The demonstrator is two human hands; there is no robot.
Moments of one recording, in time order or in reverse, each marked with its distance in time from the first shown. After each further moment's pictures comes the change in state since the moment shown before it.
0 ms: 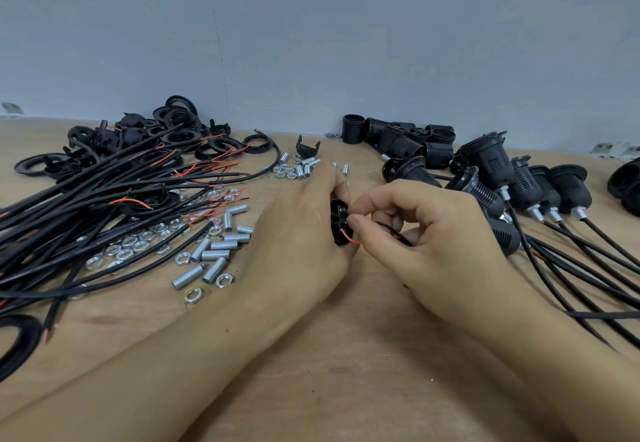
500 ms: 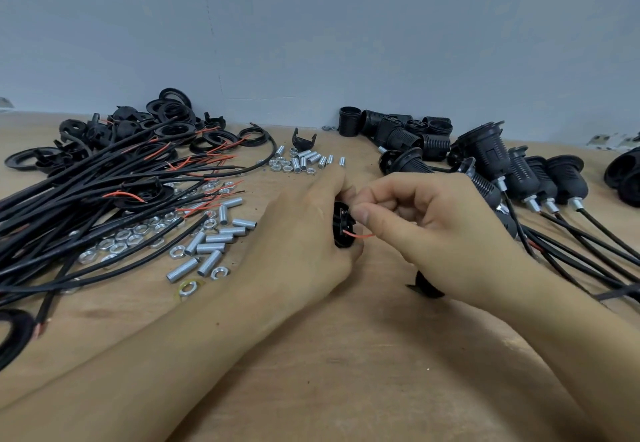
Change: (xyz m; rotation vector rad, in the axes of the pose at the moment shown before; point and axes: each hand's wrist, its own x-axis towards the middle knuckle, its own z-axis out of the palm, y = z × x) left_hand -0.004 -0.001 0.001 -0.079 -0.151 -0.028; right_hand 0.004 -0.001 -0.012 0.169 -0.169 0.166
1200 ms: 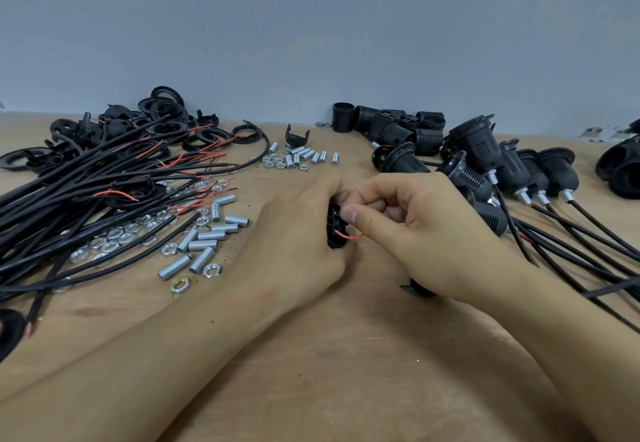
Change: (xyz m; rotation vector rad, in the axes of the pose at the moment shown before) left_hand -0.002 0.000 0.002 -0.002 -0.040 0.000; right_hand 0.001 0.004 0.001 -0.077 -0.007 0.073
